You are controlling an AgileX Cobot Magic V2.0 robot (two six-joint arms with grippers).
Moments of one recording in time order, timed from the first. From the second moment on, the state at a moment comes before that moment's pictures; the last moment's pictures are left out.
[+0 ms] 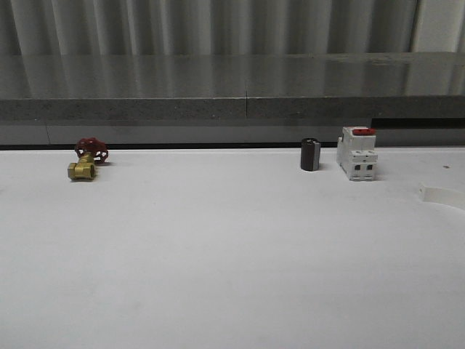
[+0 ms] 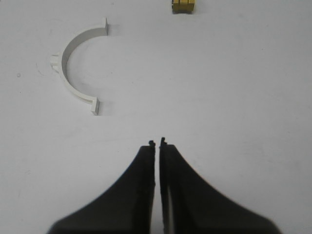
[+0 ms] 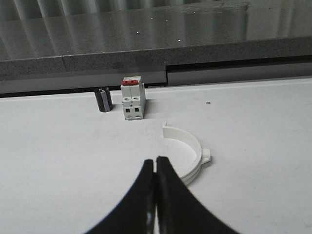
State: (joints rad) left arm -0.04 0.90 -0.82 -0.09 0.87 0.00; right arm 0.04 -0.01 0.03 0.04 0.17 0.11
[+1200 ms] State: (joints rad) left arm 0.25 1.77 -1.28 -0.18 0.86 0.30; right arm 0.04 -0.01 0.03 0.04 0.17 0.11
